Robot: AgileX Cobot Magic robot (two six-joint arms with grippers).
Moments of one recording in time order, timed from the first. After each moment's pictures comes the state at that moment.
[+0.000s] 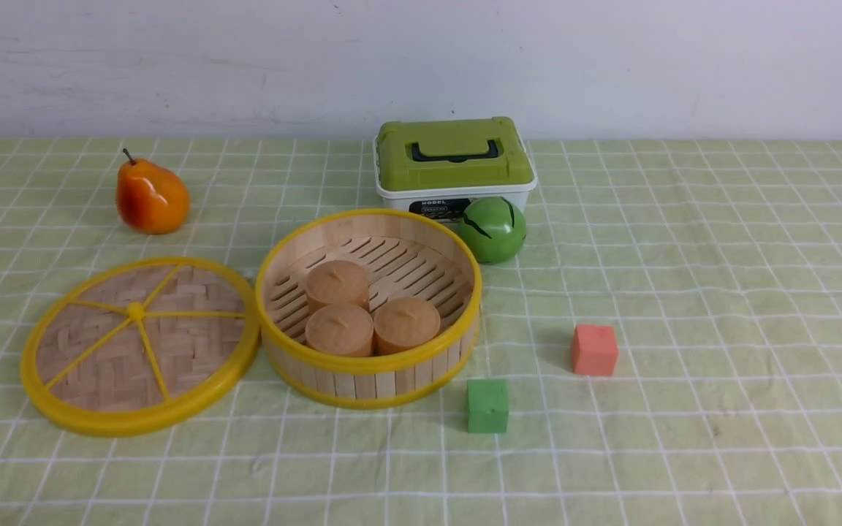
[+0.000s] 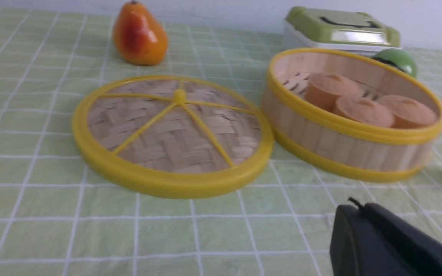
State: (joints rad) right arm -0.10 -0.02 0.02 -0.05 0.38 0.07; left arm -0.09 -0.01 0.02 -0.17 0.22 -0.06
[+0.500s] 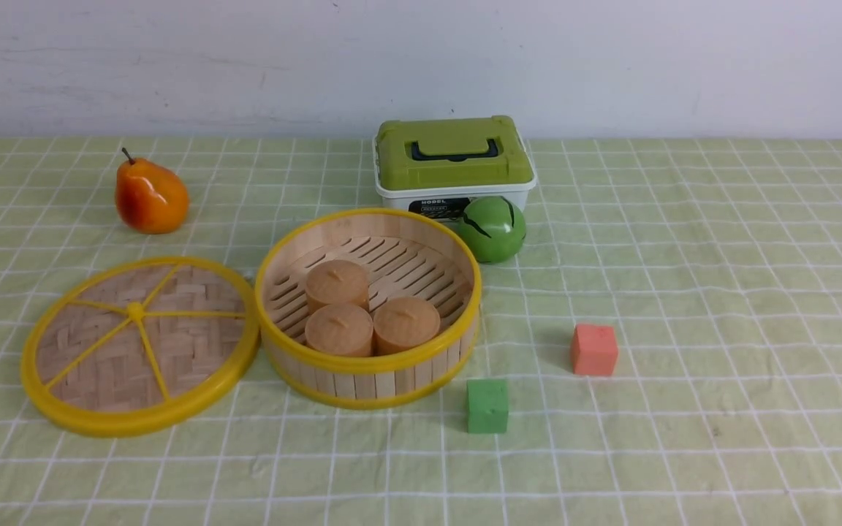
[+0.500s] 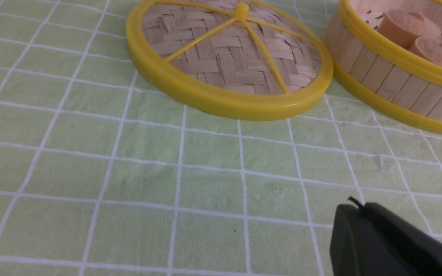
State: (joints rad) right arm -0.10 -0.02 0.02 -0.05 0.38 0.07; left arm -0.08 -0.01 0.03 -0.01 0.39 -0.23
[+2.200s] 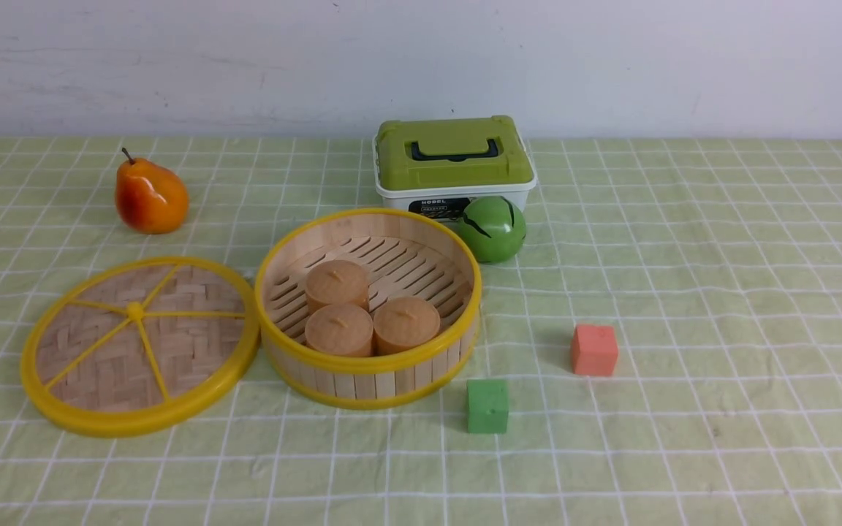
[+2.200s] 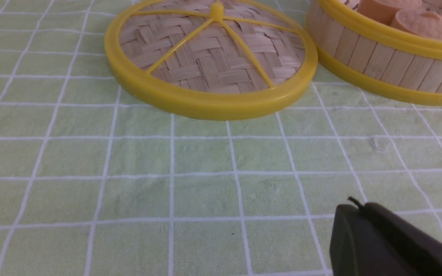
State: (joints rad) right arm -0.10 -0.02 0.02 -0.05 0.38 0.07; left arm -0.08 -0.01 0.03 -0.09 0.39 -0.05
